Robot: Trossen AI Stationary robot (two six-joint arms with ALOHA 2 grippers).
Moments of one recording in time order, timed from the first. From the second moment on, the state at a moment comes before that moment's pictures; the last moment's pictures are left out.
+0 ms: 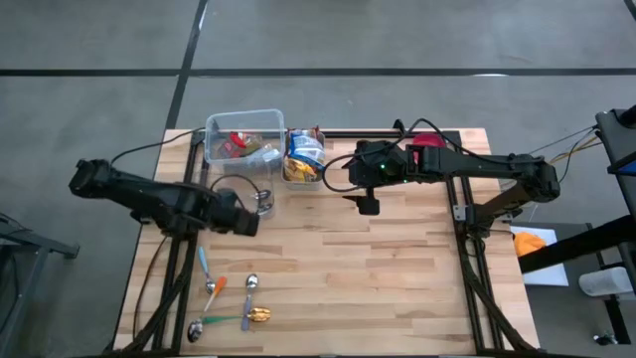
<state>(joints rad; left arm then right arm) -0.24 1.13 0.91 -1.14 -0.16 -1.63 -0.13 1.43 1.30 -0.59 0.05 -0.24</state>
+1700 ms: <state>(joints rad) -0.46 1.49 1.22 -1.10 -0.24 -1.80 -0.13 1.43 1.30 -0.59 0.05 -0.24</state>
